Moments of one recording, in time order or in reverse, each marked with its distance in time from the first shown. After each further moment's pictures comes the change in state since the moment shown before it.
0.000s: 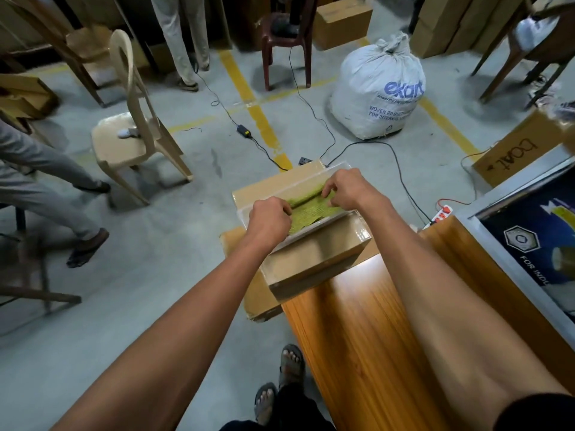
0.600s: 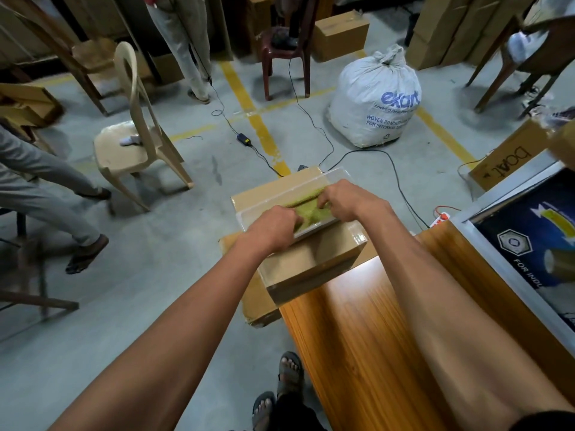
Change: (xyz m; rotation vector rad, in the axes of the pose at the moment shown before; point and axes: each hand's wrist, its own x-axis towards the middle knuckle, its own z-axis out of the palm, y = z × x) left_hand -0.009 0.013 -0.009 0.565 -0.233 0.411; right_hand -0.032 -0.009 -0.009 -0.198 -0.088 -0.157
